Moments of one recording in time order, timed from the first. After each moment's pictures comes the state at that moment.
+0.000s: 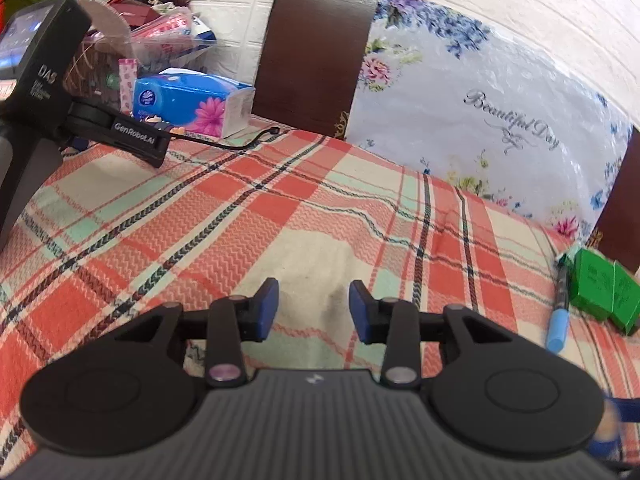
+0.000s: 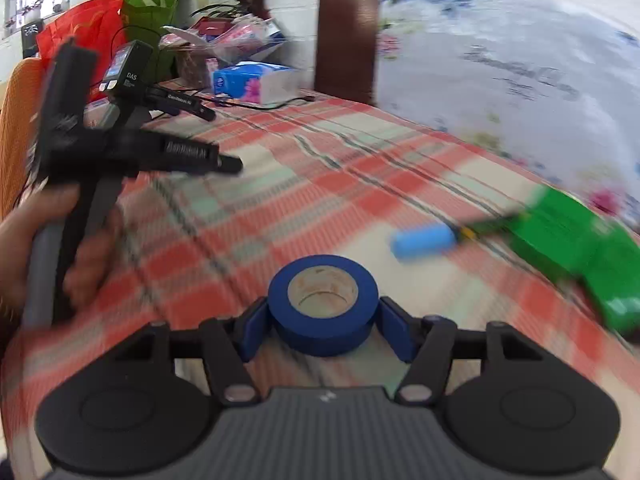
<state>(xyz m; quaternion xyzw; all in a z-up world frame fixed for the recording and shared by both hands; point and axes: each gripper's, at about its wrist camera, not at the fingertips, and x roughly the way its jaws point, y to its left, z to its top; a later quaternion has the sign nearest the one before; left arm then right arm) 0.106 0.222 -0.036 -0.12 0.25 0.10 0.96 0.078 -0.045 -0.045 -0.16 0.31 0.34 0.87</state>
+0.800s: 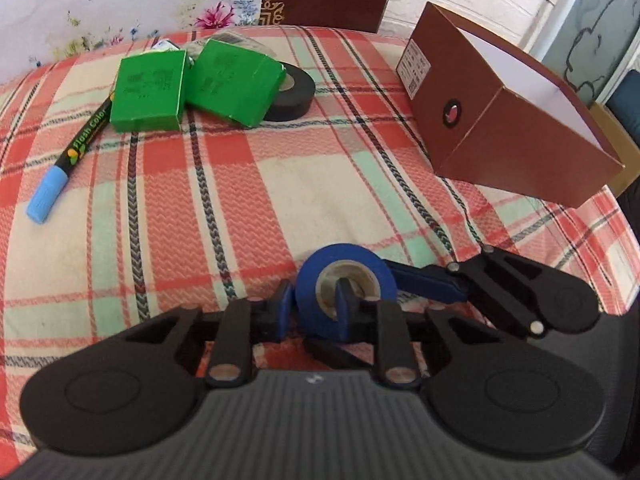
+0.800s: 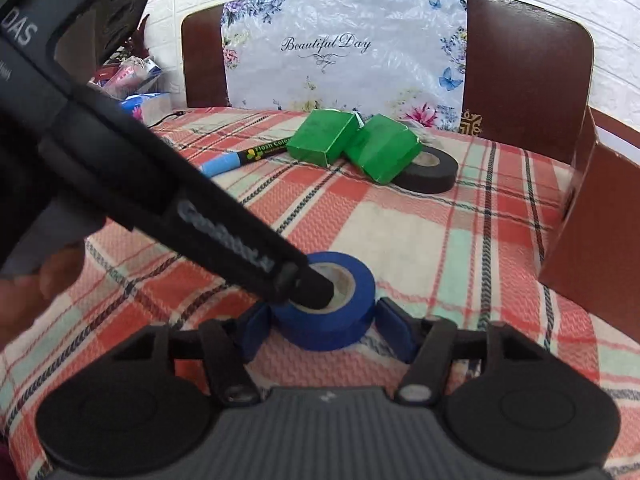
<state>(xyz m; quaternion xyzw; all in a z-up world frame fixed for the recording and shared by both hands) 0.107 -0.064 -0.007 0.01 0.46 -0.22 0.86 0.052 -0.200 -0.046 -0.08 0.32 0.22 0.92</state>
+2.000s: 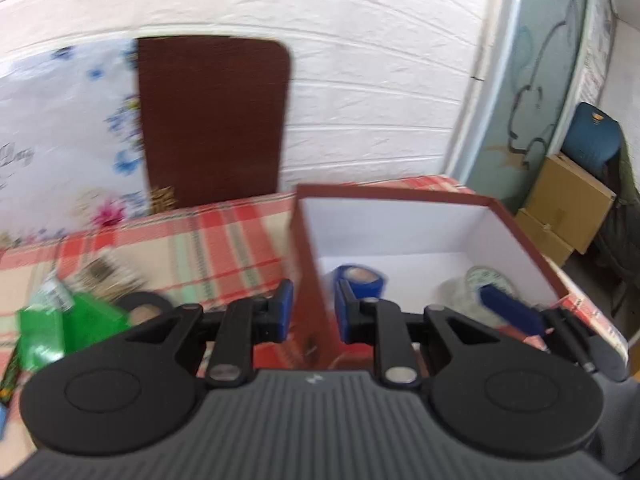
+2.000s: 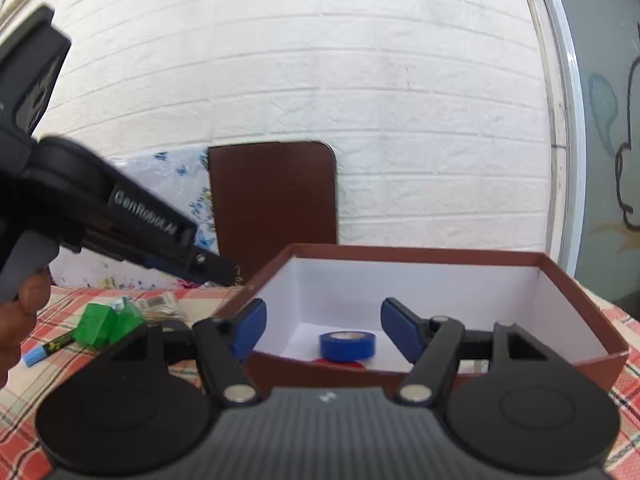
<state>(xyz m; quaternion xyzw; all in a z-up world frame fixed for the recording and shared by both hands) 0.144 -0.180 0.087 0.02 0.30 -0.28 0.91 0.035 -0.352 0.033 0.02 0.13 -0.02 0.99</state>
